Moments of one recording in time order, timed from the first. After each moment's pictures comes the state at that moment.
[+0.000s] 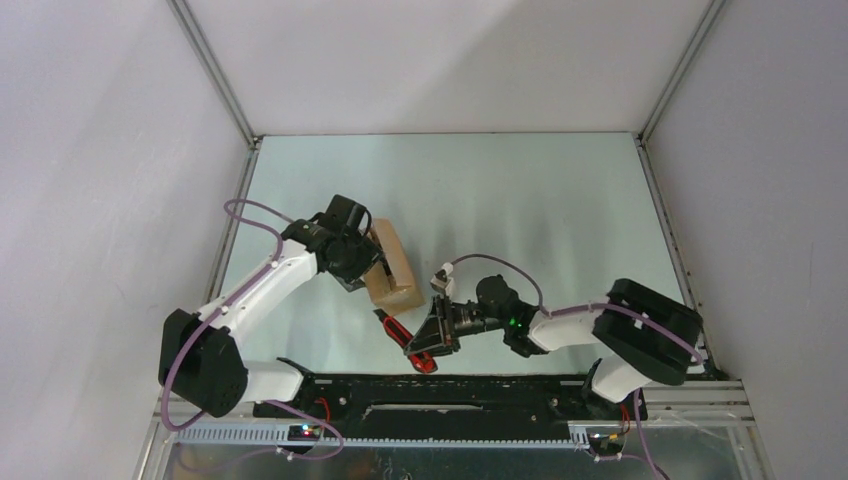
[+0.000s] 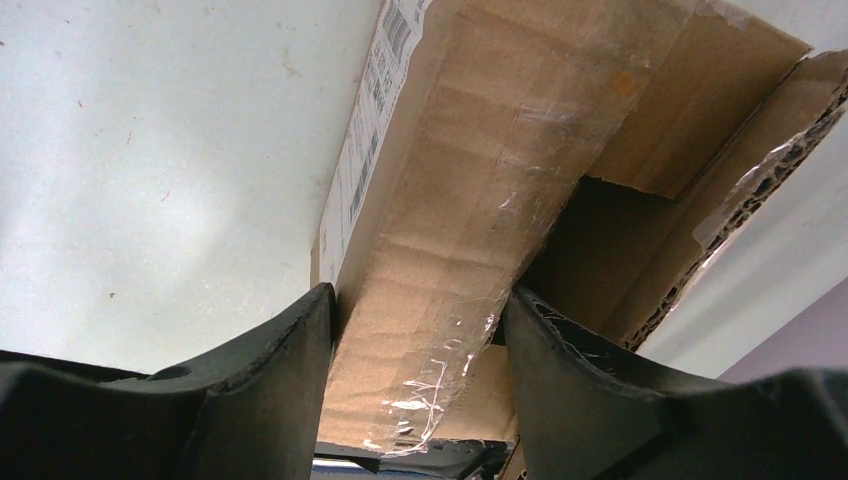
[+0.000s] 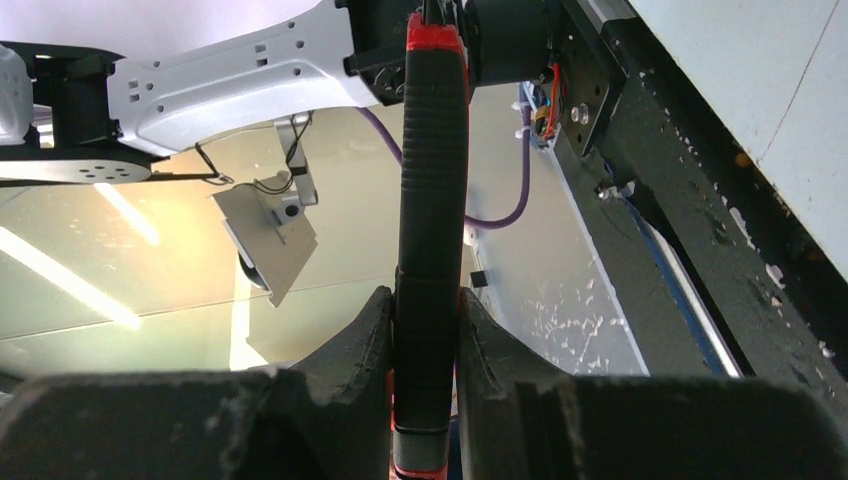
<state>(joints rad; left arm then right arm) -0.45 1.30 1.00 -0.85 -0.07 -1.23 1.02 1.58 0.45 0.96 -0.71 1.51</state>
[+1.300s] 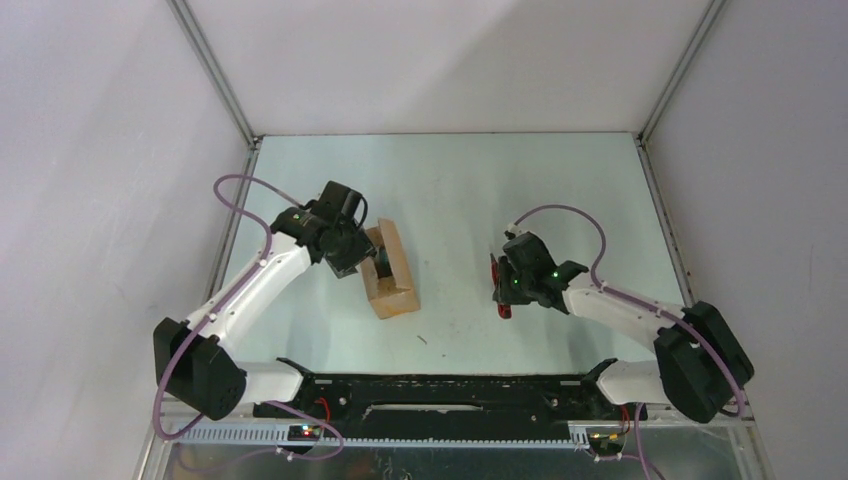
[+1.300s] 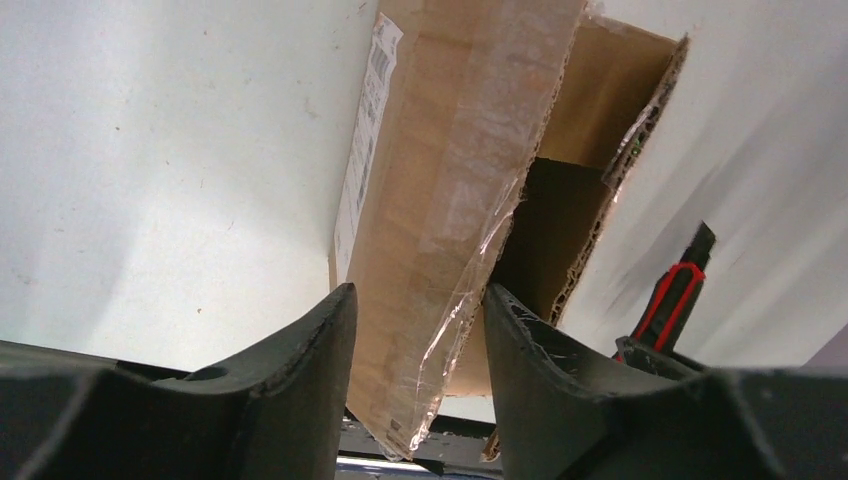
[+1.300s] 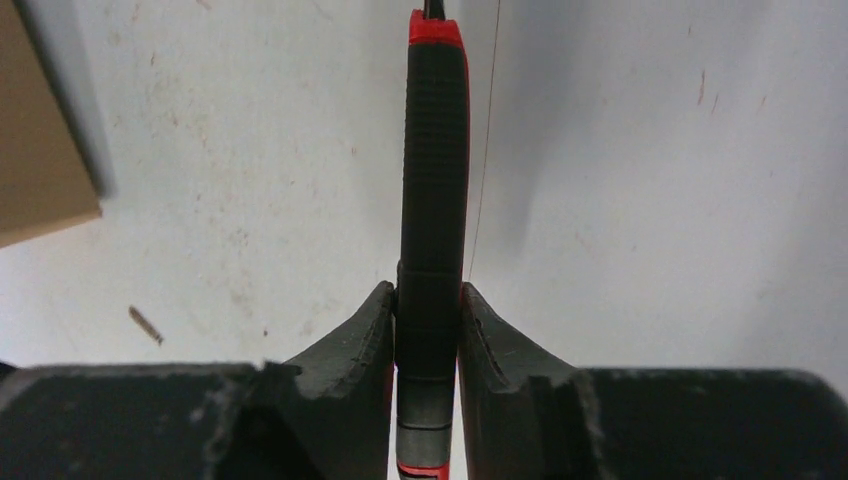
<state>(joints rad) -0.45 1.29 1.14 -0.97 -0.14 -1.04 0.64 1.28 0.65 -0.35 0.02 0.61</state>
